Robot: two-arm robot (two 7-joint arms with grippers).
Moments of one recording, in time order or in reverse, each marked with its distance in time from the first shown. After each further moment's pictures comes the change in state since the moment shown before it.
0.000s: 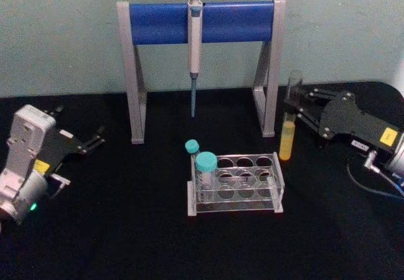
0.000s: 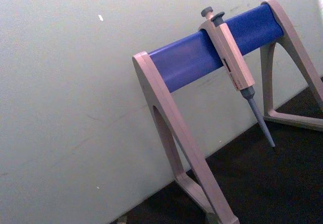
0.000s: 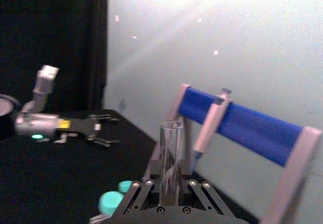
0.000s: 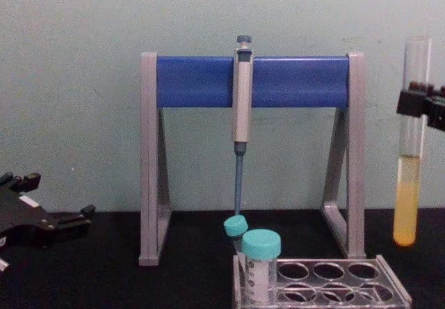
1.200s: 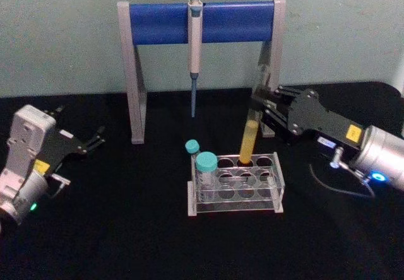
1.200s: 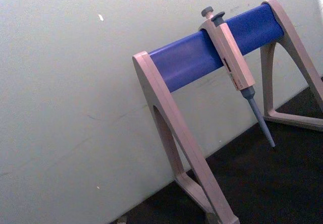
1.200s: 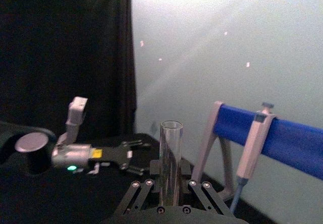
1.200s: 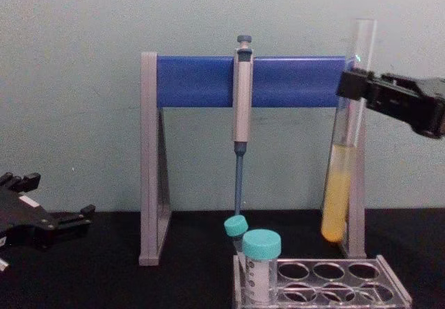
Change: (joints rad) left arm 0.000 0.000 0.000 0.000 0.000 0.000 0.000; right arm 0.076 -0.119 -0.055 0.069 0.073 0.036 0.104
